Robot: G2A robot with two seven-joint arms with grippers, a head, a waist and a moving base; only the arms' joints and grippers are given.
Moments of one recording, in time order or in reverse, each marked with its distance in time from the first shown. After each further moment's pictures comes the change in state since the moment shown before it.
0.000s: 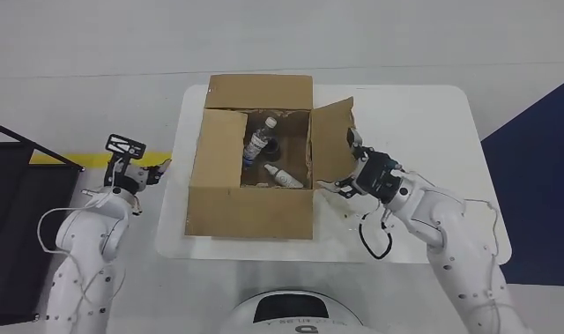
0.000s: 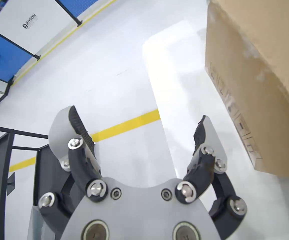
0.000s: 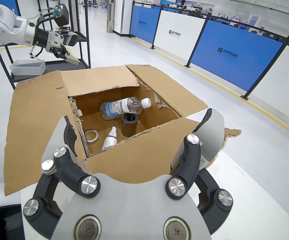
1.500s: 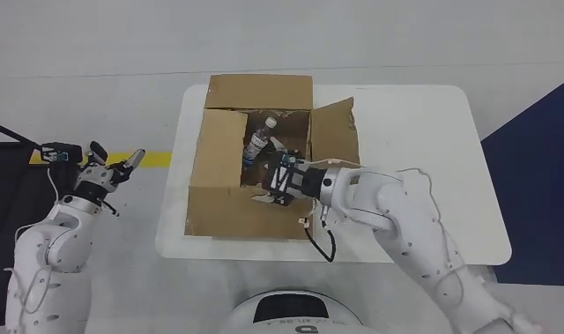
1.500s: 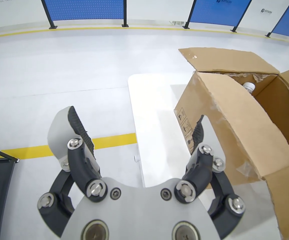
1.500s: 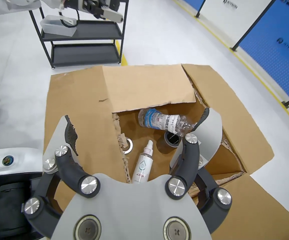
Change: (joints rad) left arm 0.030 0.018 -0.213 0.104 -0.595 -0.218 0.129; right arm 0.400 -0.085 -0.457 -0.003 0.200 0.154 0.665
